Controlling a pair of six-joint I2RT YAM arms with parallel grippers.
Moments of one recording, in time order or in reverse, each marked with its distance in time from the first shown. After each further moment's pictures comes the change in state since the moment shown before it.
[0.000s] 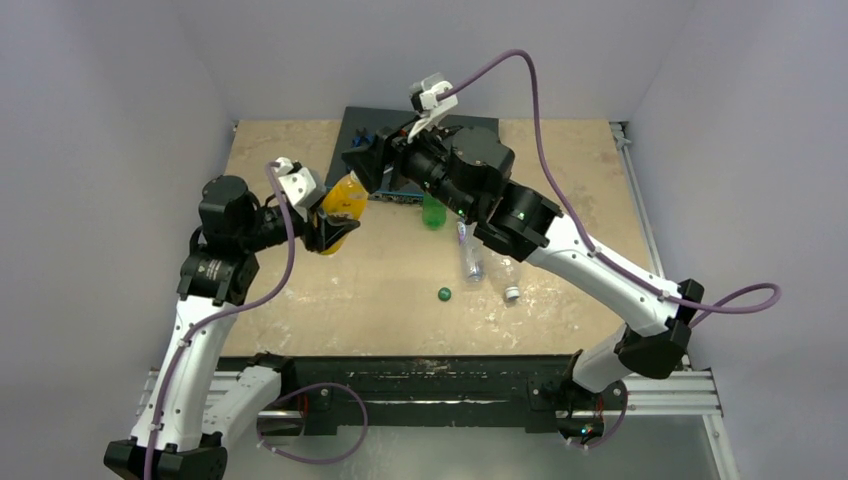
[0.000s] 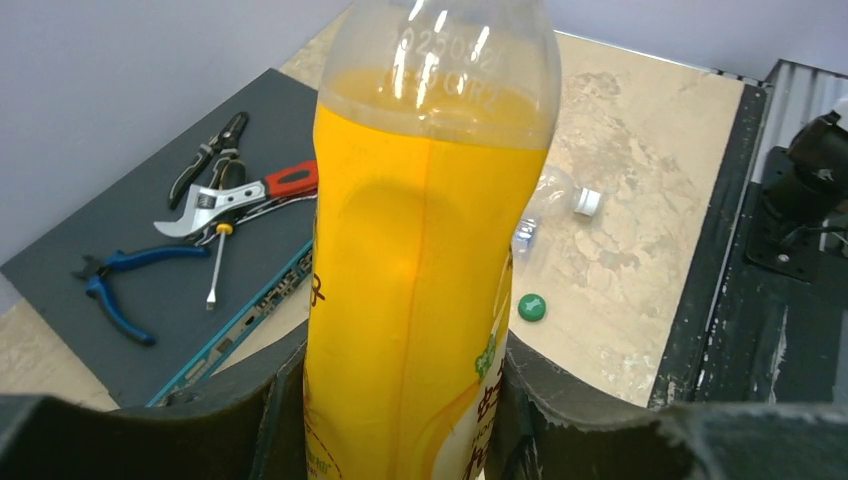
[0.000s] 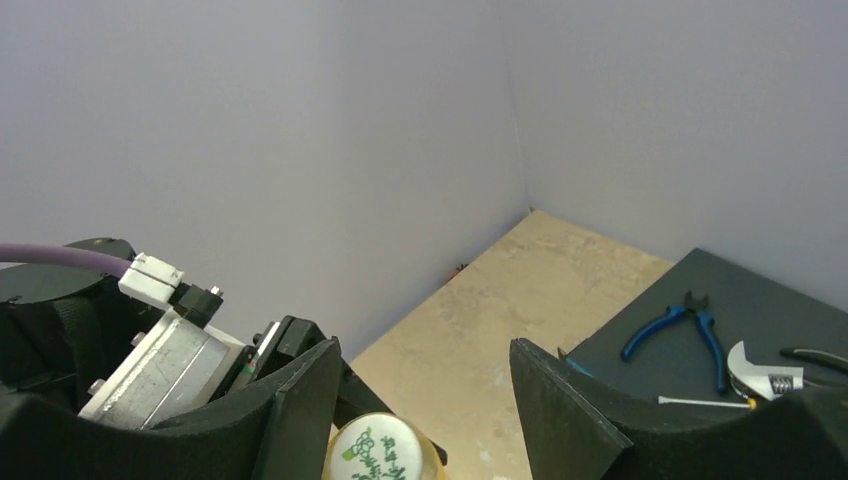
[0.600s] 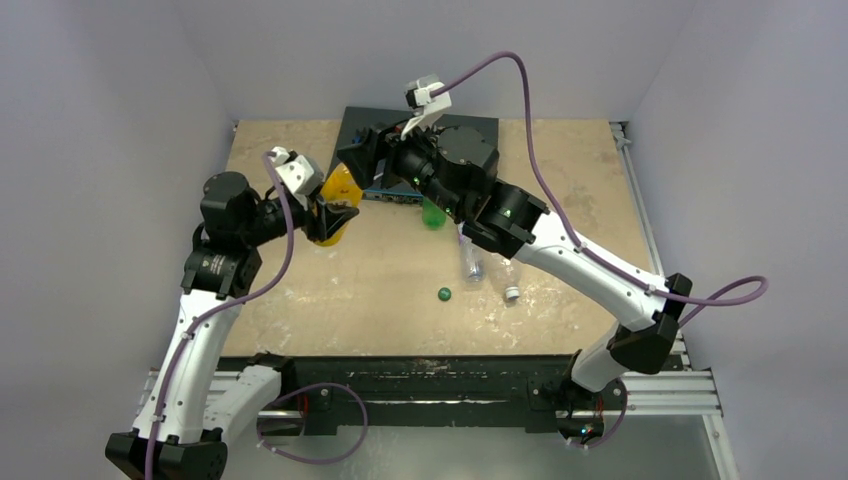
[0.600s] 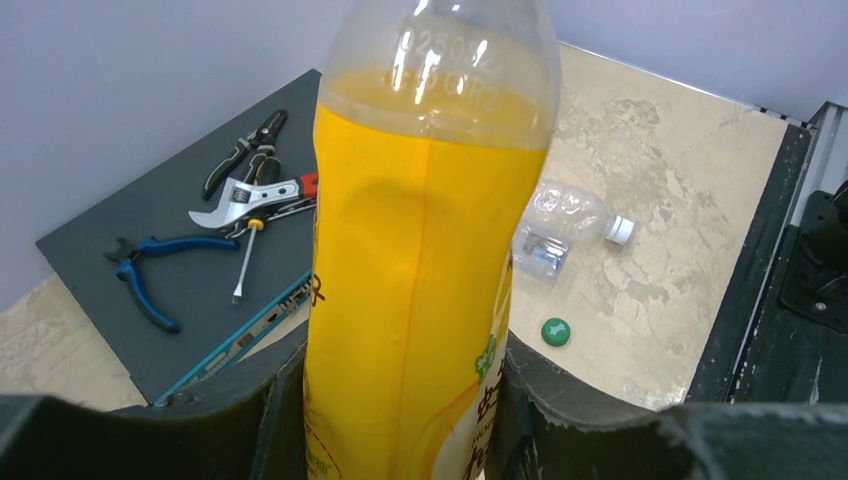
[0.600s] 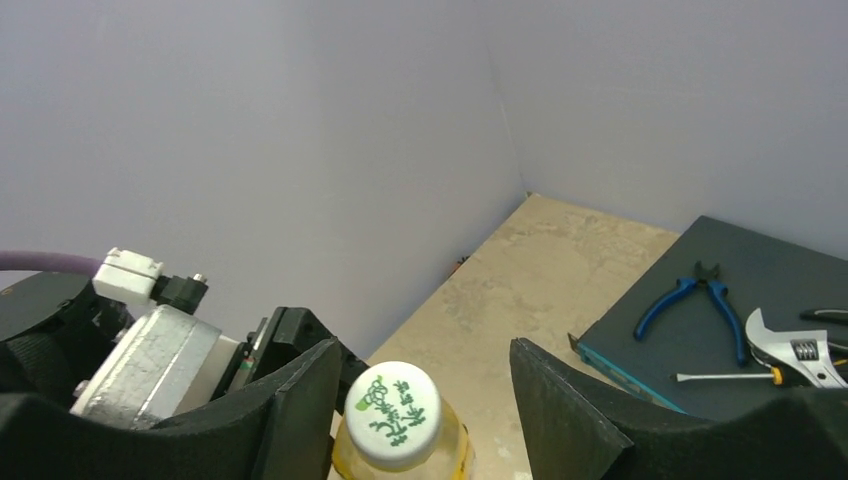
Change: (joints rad) left arm 0.000 0.030 -0.015 0.086 -0.100 -0.071; right arm 0.001 0.061 0.010 0.005 0.046 0.094
